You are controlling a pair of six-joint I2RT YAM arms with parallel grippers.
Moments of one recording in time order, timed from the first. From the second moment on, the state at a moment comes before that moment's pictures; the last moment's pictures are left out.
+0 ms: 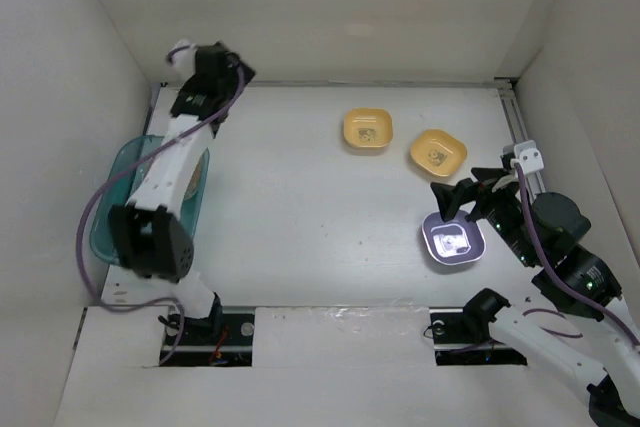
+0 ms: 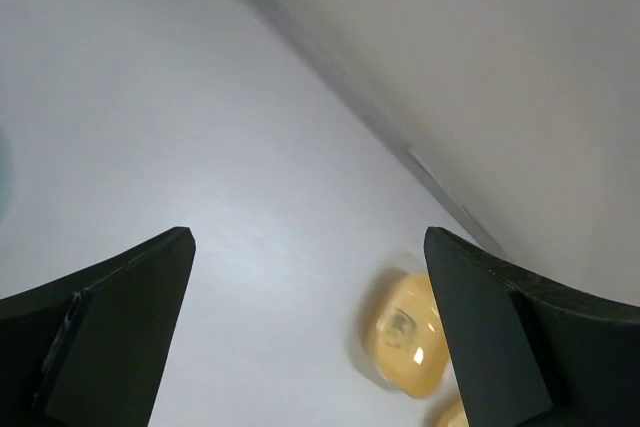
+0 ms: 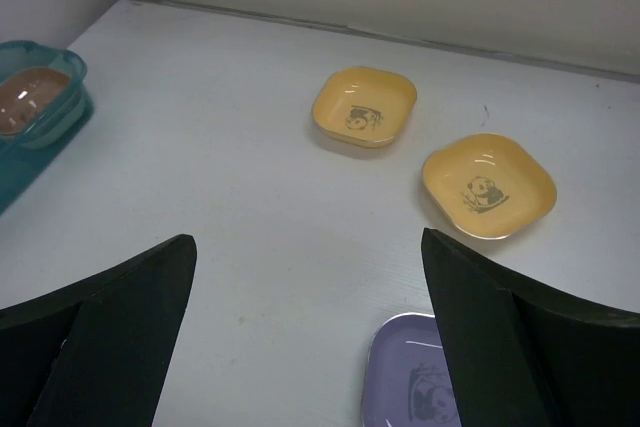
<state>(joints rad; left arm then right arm) -0.13 1.52 1.48 -0.50 -0.38 -0.95 0.64 0.54 1.00 -0.57 0.26 0.13</state>
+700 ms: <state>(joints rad) -0.63 2.48 2.17 -0.53 -0.22 -0.56 0.64 0.46 1.08 -0.68 0.34 0.14</state>
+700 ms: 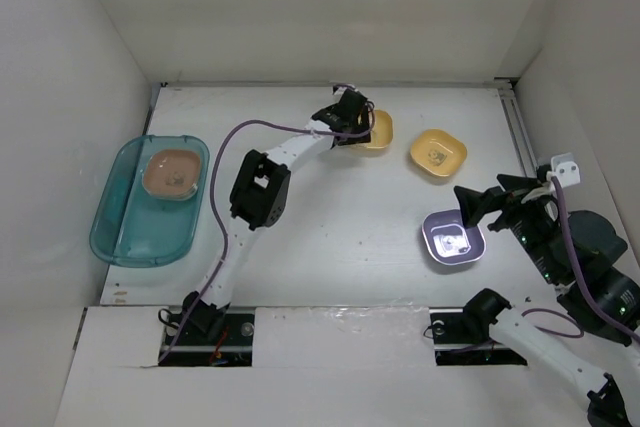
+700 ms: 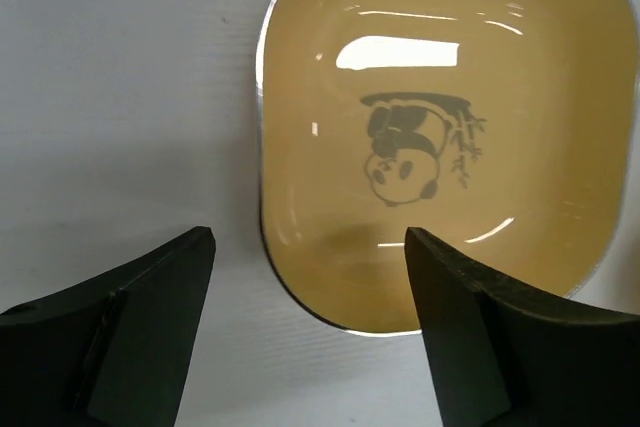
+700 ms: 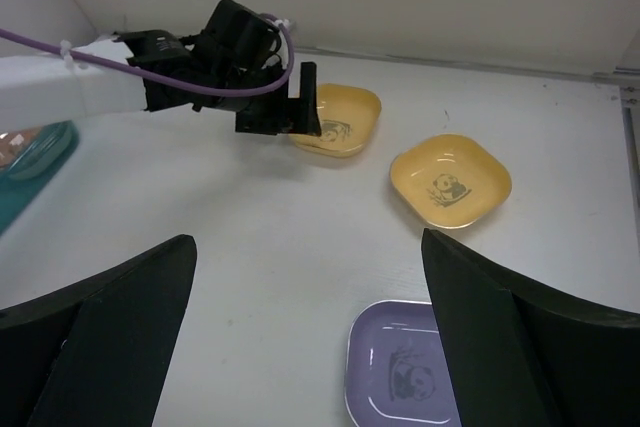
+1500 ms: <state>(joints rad) -0.31 1.55 1.35 -0.59 -0.51 -0.93 0.64 0.47 1.04 -0.65 0.33 0.14</state>
